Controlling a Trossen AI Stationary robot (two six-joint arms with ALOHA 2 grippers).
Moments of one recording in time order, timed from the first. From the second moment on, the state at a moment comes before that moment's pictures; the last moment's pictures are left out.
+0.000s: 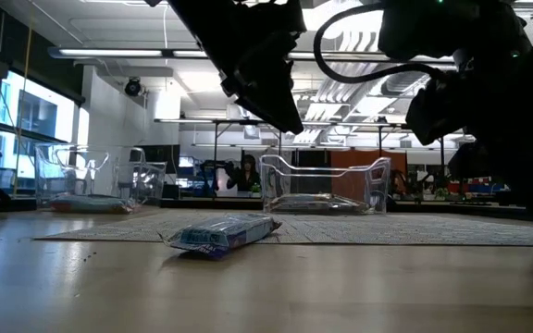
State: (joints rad) left arm -0.18 1.80 1.29 -0.35 -0.46 -0.16; right arm 0.29 1.64 0.88 -0.68 -0.35 0.55
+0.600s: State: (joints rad) left arm -0.18 1.80 1.29 -0.35 -0.45 -0.16; right arm 0.38 1.64 0.76 -0.38 -0.43 0.66
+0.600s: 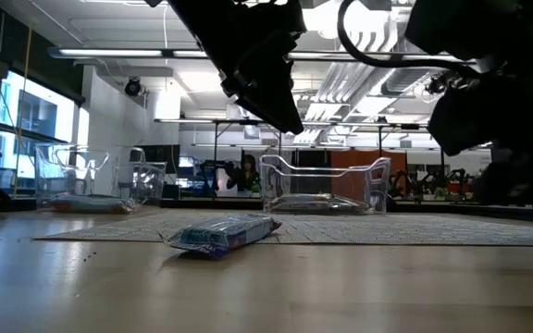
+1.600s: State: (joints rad) left arm -0.18 1.80 1.29 -0.35 -0.45 -0.16; right arm 0.40 1.64 0.96 -0.51 -0.45 0.99
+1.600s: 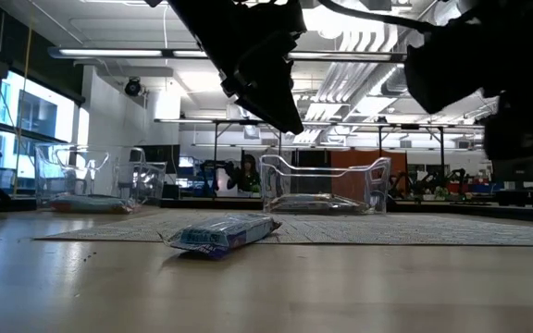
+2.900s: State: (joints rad) left arm -0.18 1.80 1.29 -0.35 -0.43 -0.16; right arm 0.48 1.64 0.95 -0.50 -0.33 0.39
